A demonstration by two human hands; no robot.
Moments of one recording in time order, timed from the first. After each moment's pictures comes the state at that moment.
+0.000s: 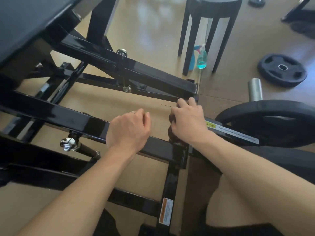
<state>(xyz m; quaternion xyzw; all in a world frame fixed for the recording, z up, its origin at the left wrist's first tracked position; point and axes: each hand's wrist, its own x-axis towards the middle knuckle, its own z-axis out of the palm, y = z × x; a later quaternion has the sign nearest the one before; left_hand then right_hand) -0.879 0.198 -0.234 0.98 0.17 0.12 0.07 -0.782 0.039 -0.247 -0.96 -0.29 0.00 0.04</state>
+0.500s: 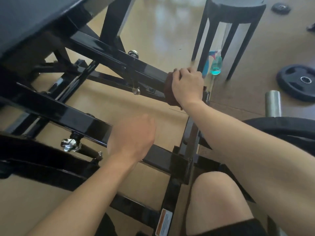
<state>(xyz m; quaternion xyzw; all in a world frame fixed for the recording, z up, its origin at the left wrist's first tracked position) -0.879 0.194 -0.235 0.98 0.17 0.13 0.04 -0.668 0.114 -0.253 -0.94 -0.16 -0.11 0.29</state>
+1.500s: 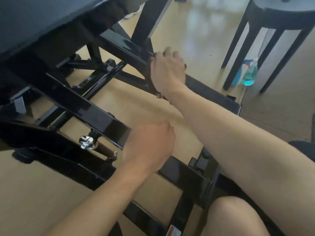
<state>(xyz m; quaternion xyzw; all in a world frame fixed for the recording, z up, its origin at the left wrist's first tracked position) -0.877 0.191 -0.234 0.97 0.20 0.14 0.01 -0.683 0.242 -0.222 -0.91 -0.34 -0.16 0.18</state>
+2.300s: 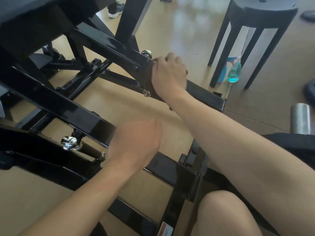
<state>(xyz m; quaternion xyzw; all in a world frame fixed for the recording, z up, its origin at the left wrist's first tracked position) -0.877 0.193 -0.239 0.97 0.18 0.14 0.00 -0.676 0.198 -0.232 -0.93 -0.30 -0.15 0.17</state>
